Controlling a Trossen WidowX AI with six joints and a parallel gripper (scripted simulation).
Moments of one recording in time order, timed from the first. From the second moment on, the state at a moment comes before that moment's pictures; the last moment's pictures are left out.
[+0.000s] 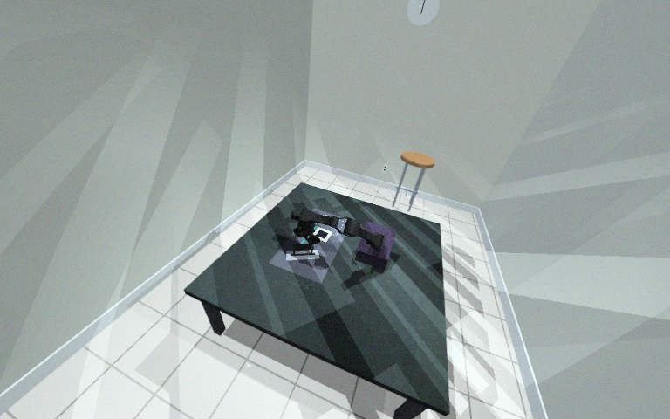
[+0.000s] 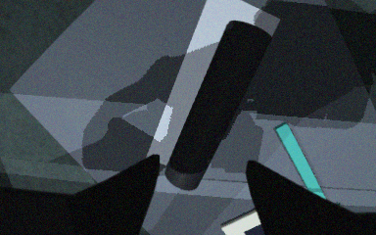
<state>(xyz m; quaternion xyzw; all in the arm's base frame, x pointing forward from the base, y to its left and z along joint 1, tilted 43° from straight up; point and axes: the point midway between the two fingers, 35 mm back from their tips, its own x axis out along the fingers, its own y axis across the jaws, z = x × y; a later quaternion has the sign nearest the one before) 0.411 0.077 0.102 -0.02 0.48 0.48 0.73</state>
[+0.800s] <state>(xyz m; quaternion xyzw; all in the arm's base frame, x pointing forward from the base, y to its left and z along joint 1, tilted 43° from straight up) 0.423 0.087 0.108 0.10 0.56 0.39 0.73</state>
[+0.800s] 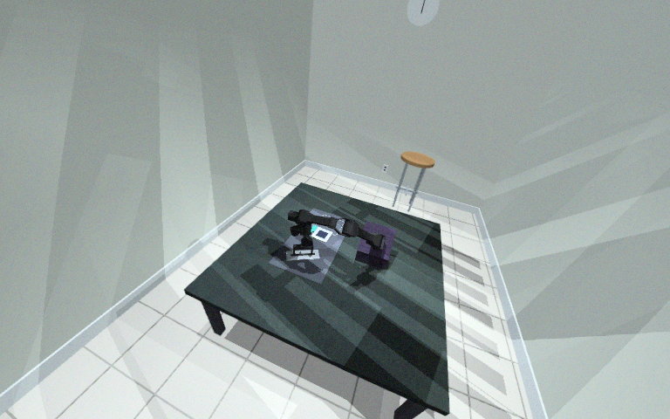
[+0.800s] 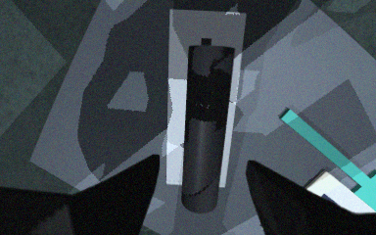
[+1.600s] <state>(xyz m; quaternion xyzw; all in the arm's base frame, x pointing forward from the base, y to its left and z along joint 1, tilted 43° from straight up) 0.424 0.112 0.083 0.10 0.56 0.39 0.72</state>
